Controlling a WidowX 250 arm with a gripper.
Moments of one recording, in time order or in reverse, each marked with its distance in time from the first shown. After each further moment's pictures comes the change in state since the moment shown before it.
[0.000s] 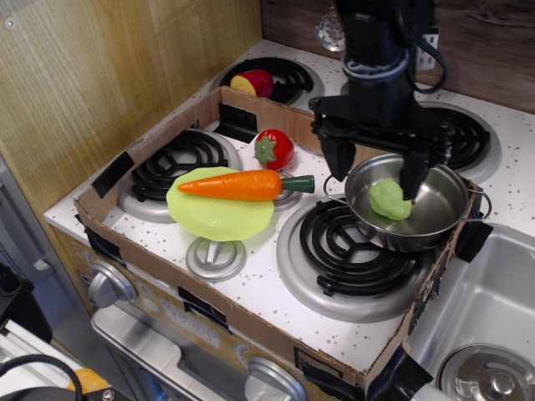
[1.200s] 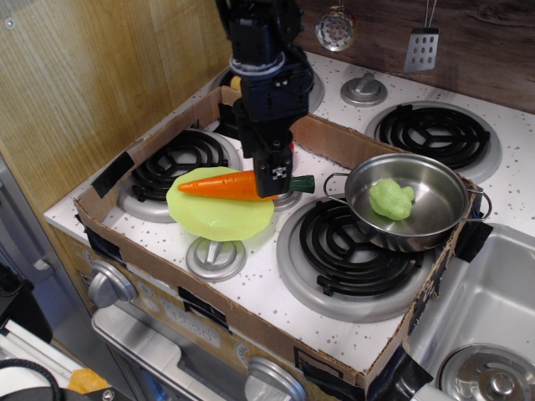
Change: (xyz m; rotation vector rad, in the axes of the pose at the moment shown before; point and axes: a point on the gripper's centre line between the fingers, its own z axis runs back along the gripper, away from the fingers) arm -0.012 0.093 -0.019 0.041 0.149 -0.756
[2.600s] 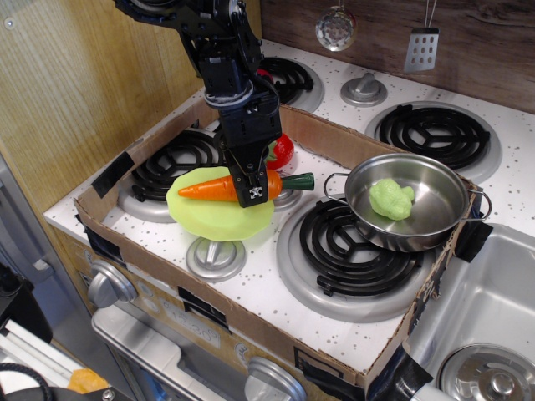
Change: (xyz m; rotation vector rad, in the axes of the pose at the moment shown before) arm -0.016 0.014 -0.030 -0.033 -0.064 0.001
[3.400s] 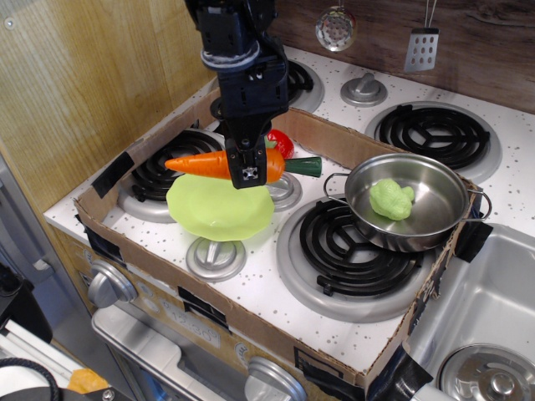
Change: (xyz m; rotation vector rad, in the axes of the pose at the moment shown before) arm 0.003 -0.034 0.056 0.037 0.010 -0.141
